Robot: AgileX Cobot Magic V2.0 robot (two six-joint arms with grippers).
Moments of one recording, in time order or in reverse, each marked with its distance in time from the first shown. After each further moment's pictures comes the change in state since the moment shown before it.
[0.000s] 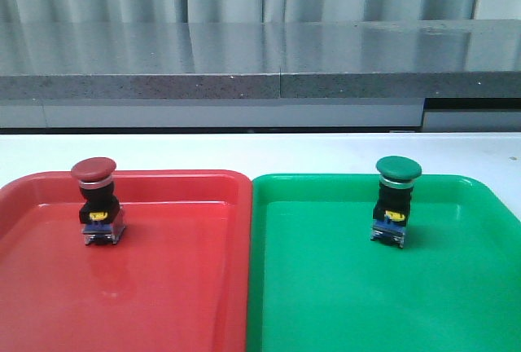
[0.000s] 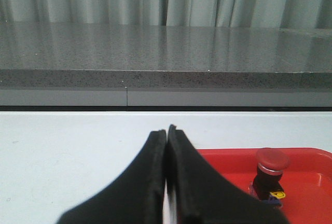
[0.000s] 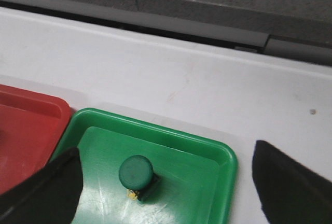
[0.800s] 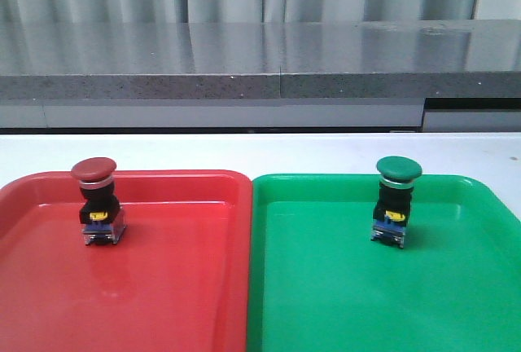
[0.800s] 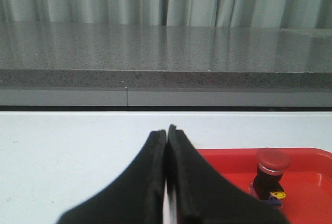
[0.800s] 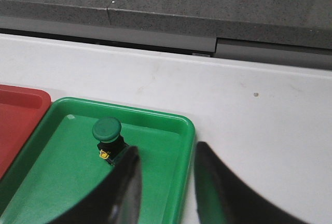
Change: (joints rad) left arm 0.000 0.000 0.000 0.000 0.000 0.000; right arm -0.058 -0.521 0.305 -0.044 0.050 0.000
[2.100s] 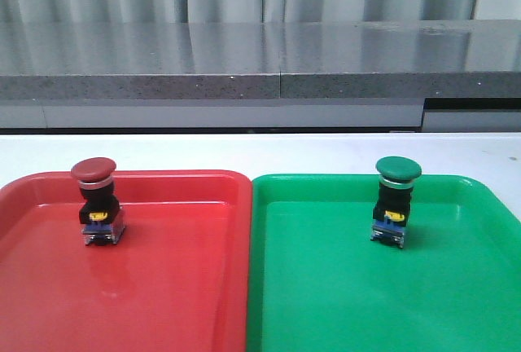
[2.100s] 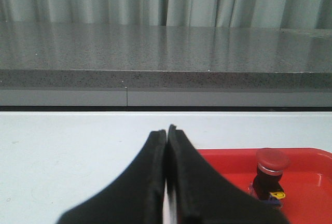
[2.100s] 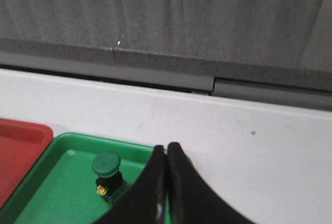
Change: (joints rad) left arm 0.000 0.000 0.000 0.000 0.000 0.000; right arm -0.032 -0.110 0.092 -0.002 -0.162 -0.028
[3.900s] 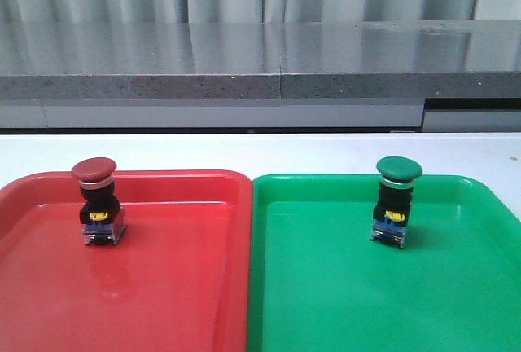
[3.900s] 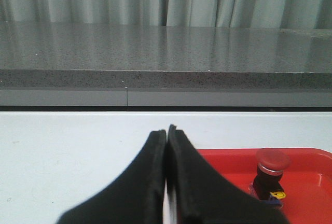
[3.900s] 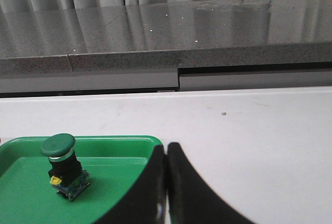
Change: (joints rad) left arm 0.000 0.000 0.000 0.000 0.000 0.000; right arm -0.166 -0.361 0.484 0.093 -0.281 -0.026
